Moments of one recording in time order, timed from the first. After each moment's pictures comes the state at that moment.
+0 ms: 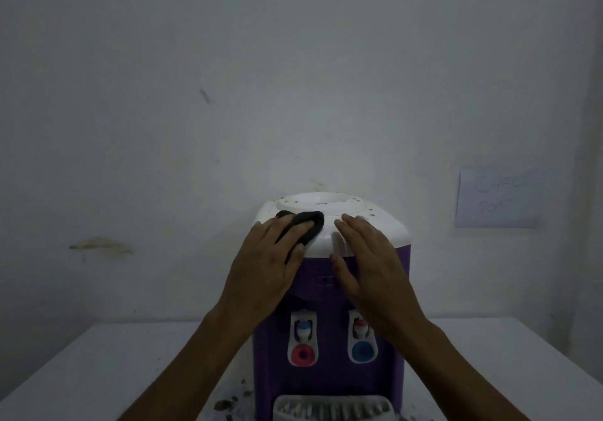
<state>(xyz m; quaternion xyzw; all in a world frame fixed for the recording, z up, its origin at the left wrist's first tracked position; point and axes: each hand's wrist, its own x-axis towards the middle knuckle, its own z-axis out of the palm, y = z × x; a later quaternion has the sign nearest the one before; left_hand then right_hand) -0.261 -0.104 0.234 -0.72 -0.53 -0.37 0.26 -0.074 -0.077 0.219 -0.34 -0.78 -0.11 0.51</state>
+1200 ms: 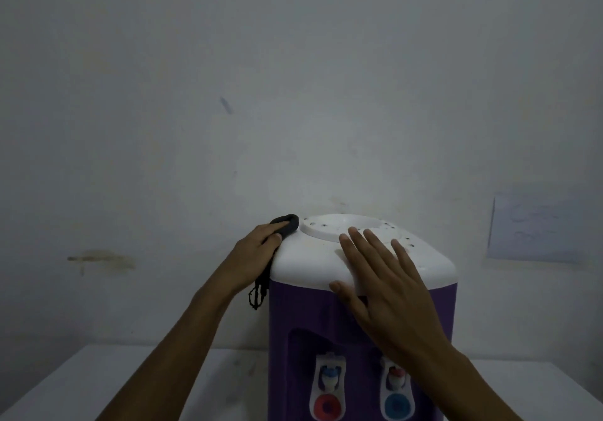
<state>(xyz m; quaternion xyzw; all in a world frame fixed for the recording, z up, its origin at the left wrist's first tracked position) -0.333 -0.054 0.275 -0.66 -0.56 -0.48 -0.13 -0.106 -0.051 0.237 -0.38 -0.81 -0.26 0.37</state>
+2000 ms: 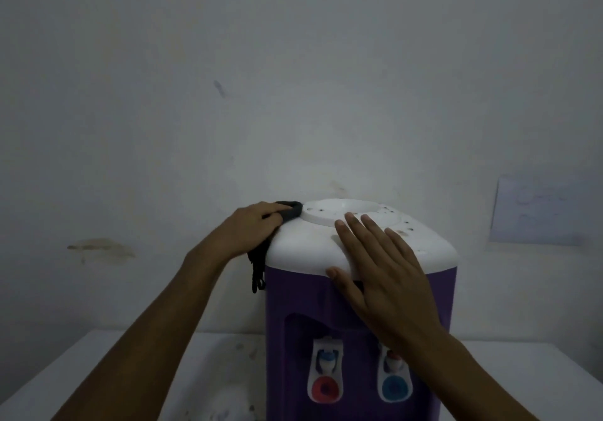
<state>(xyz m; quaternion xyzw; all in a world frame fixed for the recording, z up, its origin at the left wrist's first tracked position) -0.335 -0.046 0.303 -0.70 -0.62 -0.36 -0.06 -0.107 -0.049 0.233 -0.37 -0.80 -0.26 0.39</state>
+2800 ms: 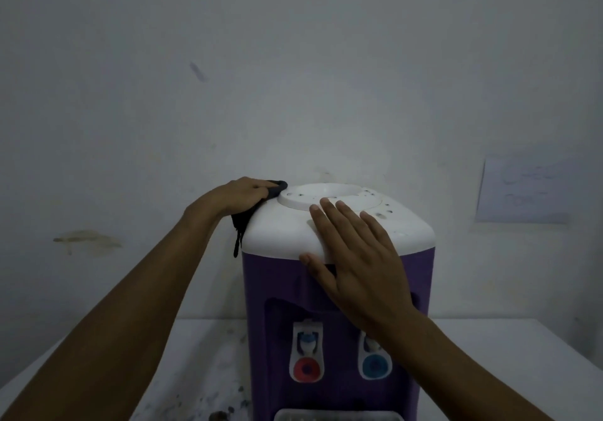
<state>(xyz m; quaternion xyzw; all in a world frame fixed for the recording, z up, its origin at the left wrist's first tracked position) -0.334 0.005 0.327 -0.67 -0.68 -0.27 -0.10 -0.108 -0.047 0.232 -0.36 -0.80 -0.25 0.41</state>
